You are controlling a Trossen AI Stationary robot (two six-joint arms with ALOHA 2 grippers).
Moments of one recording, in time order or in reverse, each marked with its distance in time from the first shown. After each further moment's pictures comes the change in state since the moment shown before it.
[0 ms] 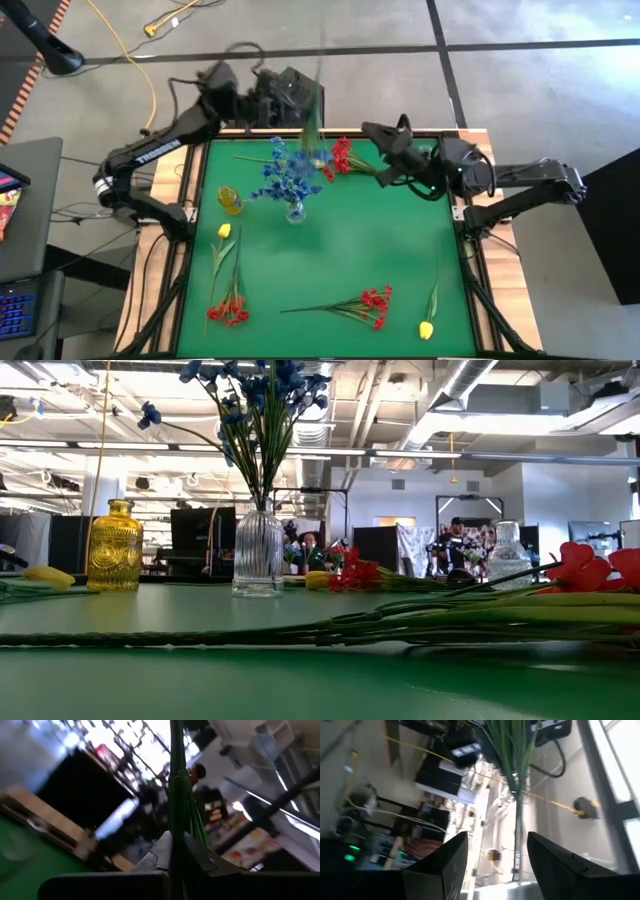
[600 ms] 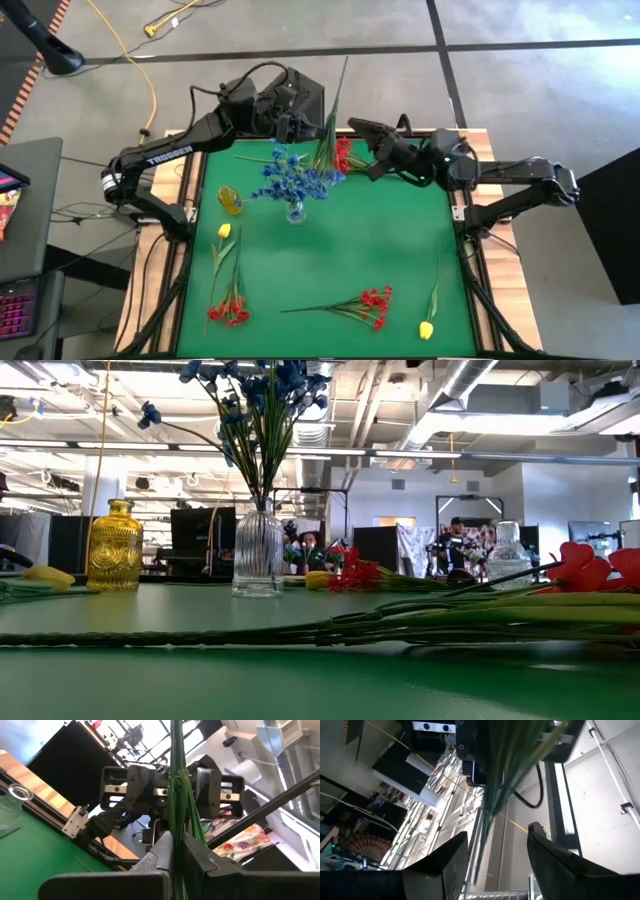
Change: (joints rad) left arm -0.108 0.050 0.000 -0.020 -0.055 -0.041; right arm -0.126 0.092 0.000 0.169 -0.259 -0.252
